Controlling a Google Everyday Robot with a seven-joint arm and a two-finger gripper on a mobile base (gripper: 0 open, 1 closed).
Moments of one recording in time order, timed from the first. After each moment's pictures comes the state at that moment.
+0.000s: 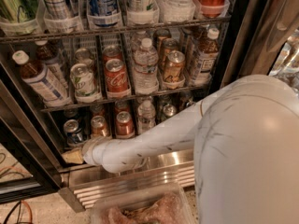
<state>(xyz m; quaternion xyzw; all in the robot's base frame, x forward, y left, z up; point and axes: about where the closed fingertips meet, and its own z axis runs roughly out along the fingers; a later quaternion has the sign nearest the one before) 0.558 0.241 0.599 -0.34 0.80 0.28 0.42</state>
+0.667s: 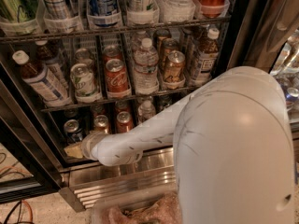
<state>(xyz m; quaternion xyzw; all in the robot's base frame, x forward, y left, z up) 0.578 0.246 0.598 -0.34 0.80 0.25 0.42</state>
